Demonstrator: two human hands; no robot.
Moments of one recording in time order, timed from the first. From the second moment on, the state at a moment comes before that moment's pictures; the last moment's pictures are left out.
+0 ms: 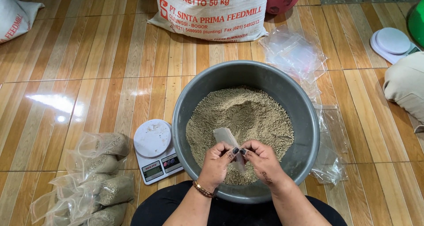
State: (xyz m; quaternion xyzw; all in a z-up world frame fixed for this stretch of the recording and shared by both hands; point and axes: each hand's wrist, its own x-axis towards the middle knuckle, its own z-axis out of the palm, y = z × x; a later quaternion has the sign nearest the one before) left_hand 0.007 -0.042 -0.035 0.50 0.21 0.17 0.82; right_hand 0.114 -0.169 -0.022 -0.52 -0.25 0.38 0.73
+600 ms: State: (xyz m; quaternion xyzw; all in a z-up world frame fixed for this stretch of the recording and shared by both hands) left_hand -0.002 -0.027 -0.001 0.81 0.27 0.33 0.40; right_hand 0.115 -0.171 -0.015 -0.70 -0.26 0.29 0.61
